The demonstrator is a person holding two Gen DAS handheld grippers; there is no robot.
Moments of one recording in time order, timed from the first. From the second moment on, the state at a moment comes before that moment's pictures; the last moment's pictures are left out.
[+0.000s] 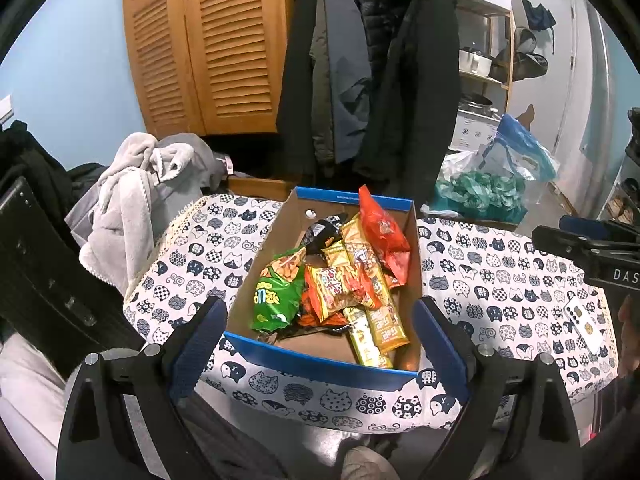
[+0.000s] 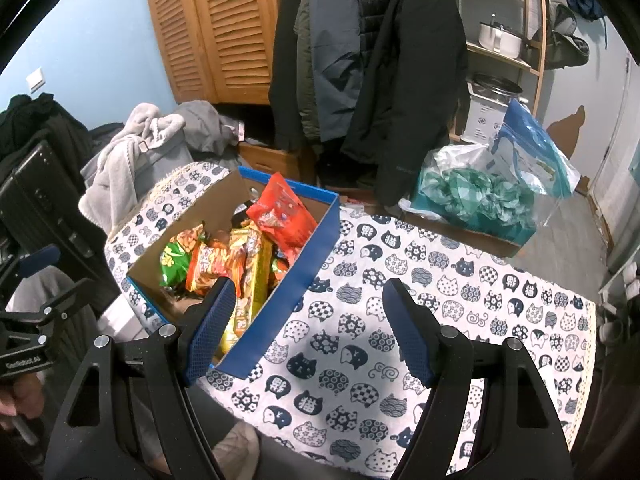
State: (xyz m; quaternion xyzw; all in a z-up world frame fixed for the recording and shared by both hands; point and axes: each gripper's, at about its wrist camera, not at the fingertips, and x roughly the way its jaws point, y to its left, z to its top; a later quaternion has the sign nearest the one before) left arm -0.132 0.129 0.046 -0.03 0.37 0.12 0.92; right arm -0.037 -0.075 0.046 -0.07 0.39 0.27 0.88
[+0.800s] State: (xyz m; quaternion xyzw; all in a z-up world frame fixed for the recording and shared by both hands) left arm -0.131 0.127 0.046 -0.03 0.37 0.11 0.92; right arm -0.037 -0.076 0.045 -0.06 0.39 0.27 0.88
